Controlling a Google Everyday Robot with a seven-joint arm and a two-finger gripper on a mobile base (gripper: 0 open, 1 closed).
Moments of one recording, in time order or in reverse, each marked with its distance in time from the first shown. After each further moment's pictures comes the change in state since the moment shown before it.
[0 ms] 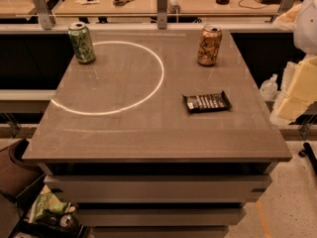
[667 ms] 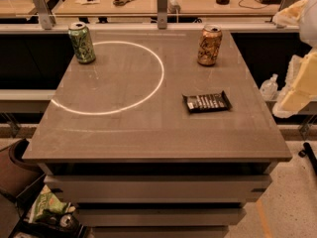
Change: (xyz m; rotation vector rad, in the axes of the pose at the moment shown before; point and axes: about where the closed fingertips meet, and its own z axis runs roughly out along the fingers) arm 0.003 -0.012 0.001 -0.005 -0.082 -0.013
